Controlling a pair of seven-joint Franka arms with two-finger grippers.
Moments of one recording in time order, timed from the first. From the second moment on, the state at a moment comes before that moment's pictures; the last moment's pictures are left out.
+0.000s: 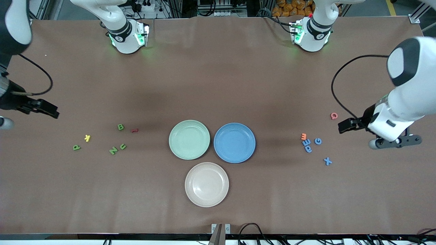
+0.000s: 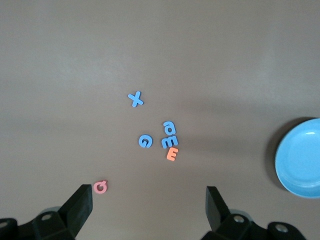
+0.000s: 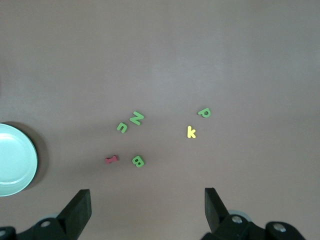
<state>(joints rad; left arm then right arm) -0.12 0.28 0.00 -1.54 -0.02 1.81 -0.22 0.05 0.11 -0.09 -1.59 -0.04 1.72 0.12</state>
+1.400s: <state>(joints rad) -0.16 0.52 -0.01 -1.76 -0.02 2.32 -0.63 -0.06 0.21 0.08 -2.12 -0.04 2.27 0.07</state>
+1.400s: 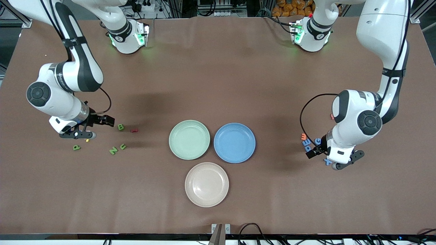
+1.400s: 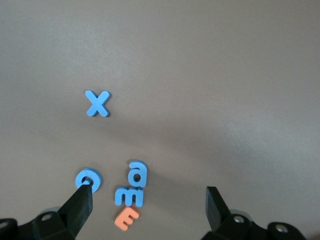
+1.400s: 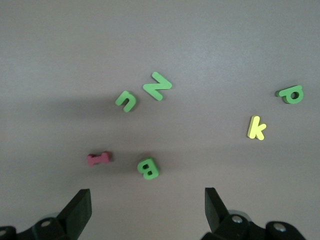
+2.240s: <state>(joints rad) -0.18 0.59 -0.01 -1.86 -0.02 2.47 -0.69 -0.08 0.33 0.09 -2.24 -0.04 2.55 0.06</state>
